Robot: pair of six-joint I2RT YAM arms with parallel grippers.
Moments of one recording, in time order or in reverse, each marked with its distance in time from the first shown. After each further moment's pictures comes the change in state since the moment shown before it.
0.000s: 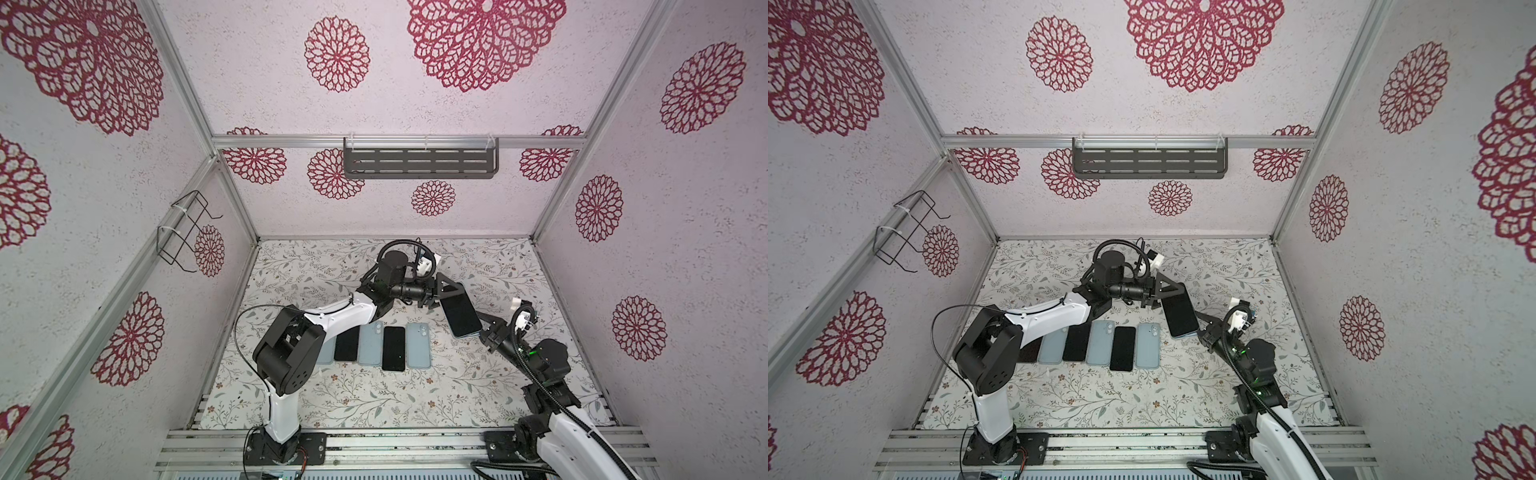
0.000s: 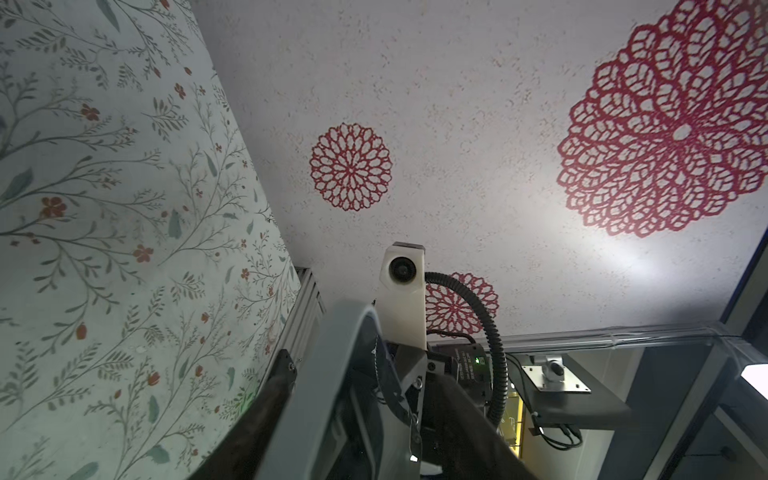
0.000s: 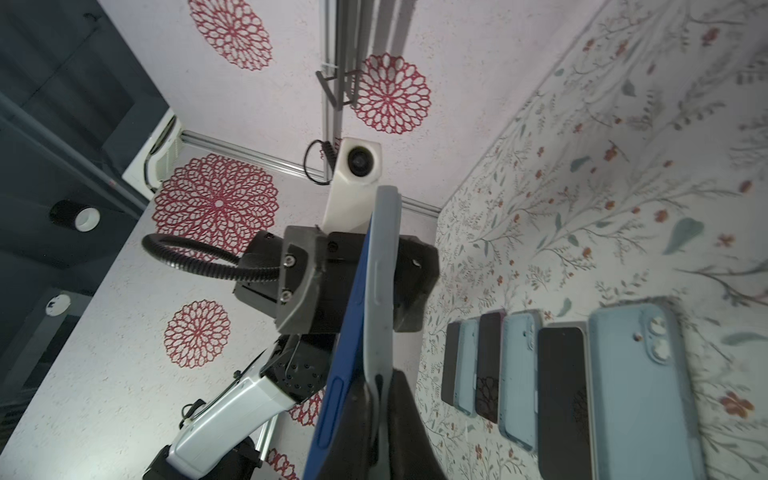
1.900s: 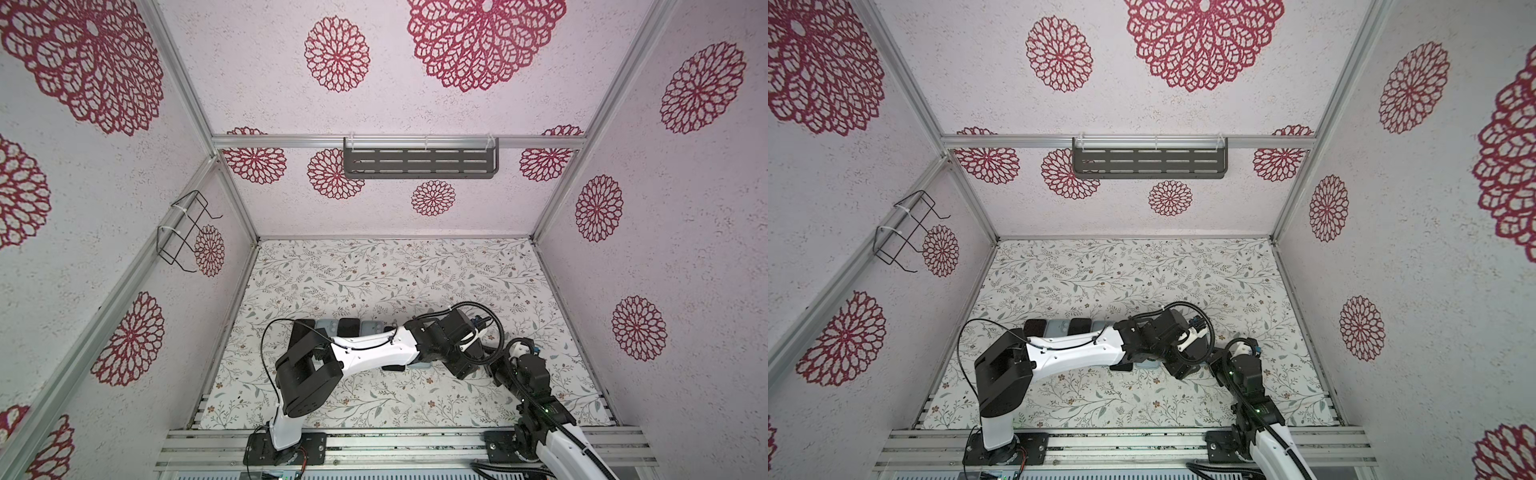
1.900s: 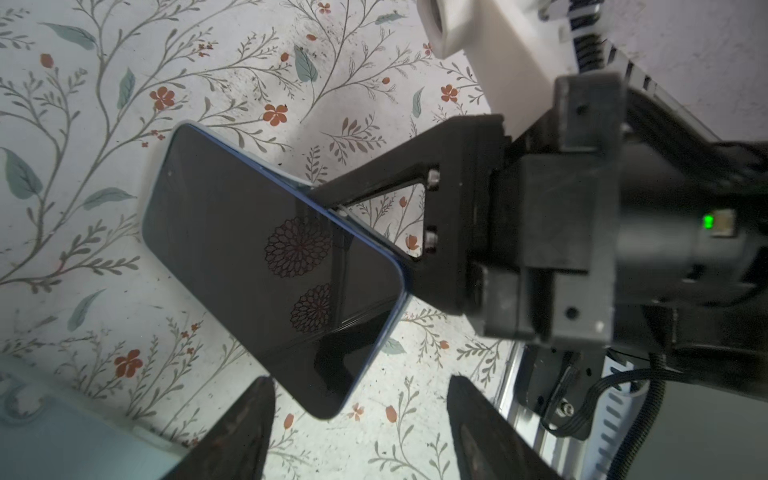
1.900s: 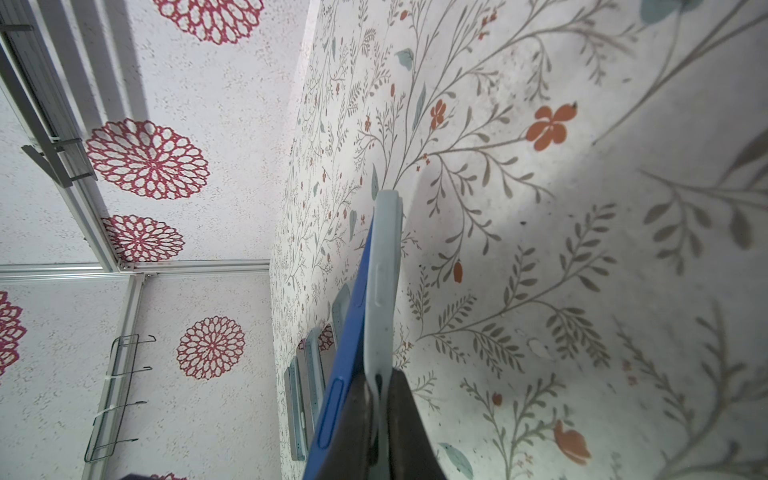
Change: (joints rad) left arm -0.418 0.035 0.144 -0.815 -0.742 0.980; right arm 0.002 -0.132 -0.165 -0.438 0.310 -0.111
